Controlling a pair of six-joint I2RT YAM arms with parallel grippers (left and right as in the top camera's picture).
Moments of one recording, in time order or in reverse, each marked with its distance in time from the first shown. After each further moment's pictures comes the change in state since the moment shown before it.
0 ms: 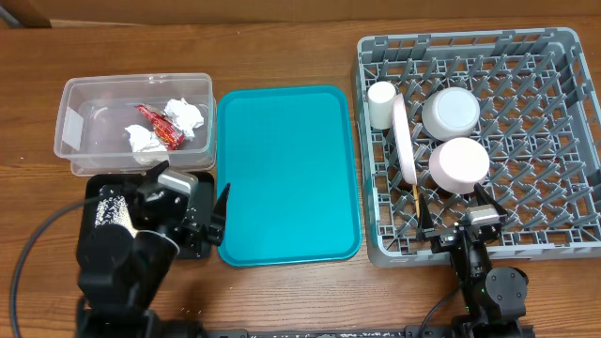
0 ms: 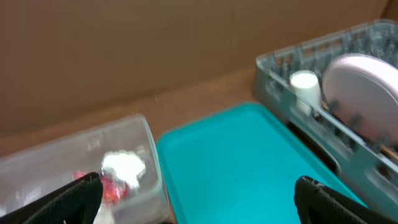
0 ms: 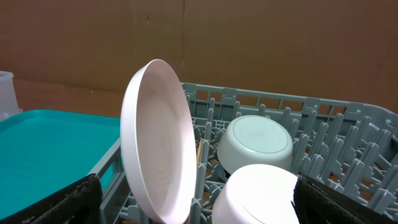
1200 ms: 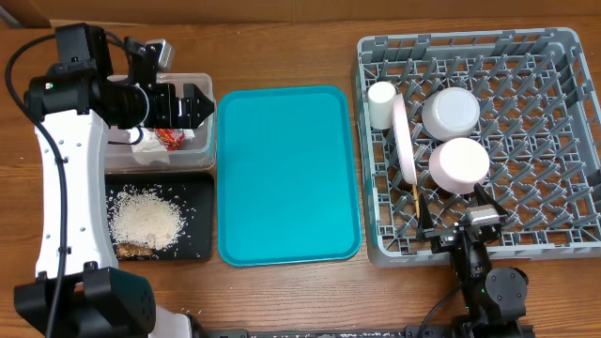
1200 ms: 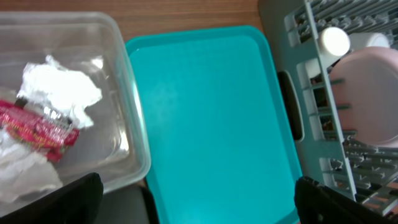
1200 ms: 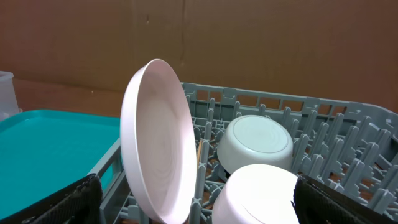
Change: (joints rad) left arm 0.209 1.144 0.938 -0.658 0.269 0.011; right arm 0.000 0.000 0.000 0.000 0.000 0.000
